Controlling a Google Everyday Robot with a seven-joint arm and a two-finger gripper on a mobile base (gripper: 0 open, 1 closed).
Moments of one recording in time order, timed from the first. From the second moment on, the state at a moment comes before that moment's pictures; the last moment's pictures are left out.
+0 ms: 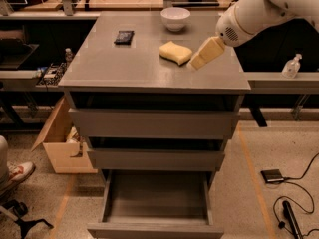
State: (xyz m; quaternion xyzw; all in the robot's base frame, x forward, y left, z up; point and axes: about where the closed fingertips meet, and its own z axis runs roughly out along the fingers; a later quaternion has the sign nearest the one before) arm 0.680 -0.141 0.942 -0.45 0.81 0.04 0.37
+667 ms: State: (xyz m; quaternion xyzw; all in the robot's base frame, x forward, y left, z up) arm 0.753 -0.156 0.905 -0.38 0.83 0.06 0.40
